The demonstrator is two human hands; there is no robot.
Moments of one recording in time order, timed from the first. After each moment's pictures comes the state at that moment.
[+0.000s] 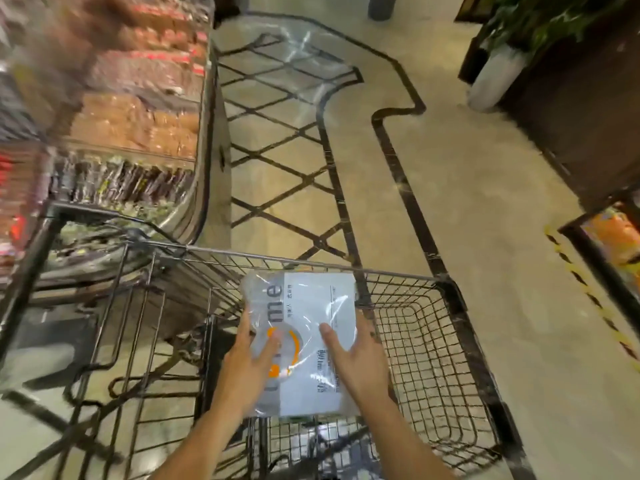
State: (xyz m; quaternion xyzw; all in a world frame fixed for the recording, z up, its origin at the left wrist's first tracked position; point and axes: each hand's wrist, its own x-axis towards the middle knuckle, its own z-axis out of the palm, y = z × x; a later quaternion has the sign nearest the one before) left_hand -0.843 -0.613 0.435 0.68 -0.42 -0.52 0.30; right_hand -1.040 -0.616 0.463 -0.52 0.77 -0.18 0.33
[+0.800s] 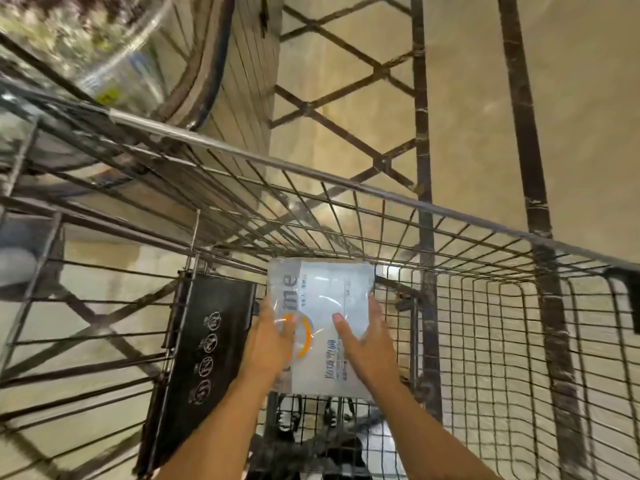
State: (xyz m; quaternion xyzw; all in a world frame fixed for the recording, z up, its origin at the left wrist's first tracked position) left_hand -0.857 -0.640 0.203 0.80 -0.33 -0.49 0.10; right_hand -1.037 -0.648 0.194 -0.44 0.74 -0.10 0.50
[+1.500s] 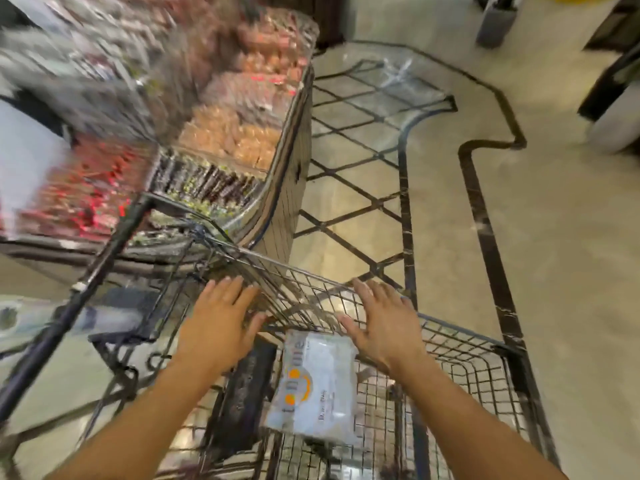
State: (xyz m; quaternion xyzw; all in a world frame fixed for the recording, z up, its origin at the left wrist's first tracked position) left_hand -0.779 -0.656 0.509 0.73 -0.68 -0.06 -0.02; right_hand -1.052 -0.734 0.500 -0.82 0.56 0.04 0.13
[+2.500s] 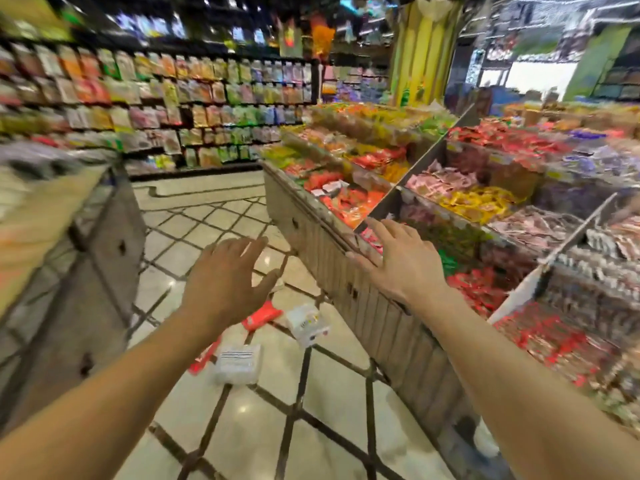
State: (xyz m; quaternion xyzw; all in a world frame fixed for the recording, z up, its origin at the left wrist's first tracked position) left_hand -0.306 -0.050 0.823 0.94 -0.24 0.24 0.07; right_hand -0.376 -0.317 0.845 -0.97 0.08 -0.21 0.02
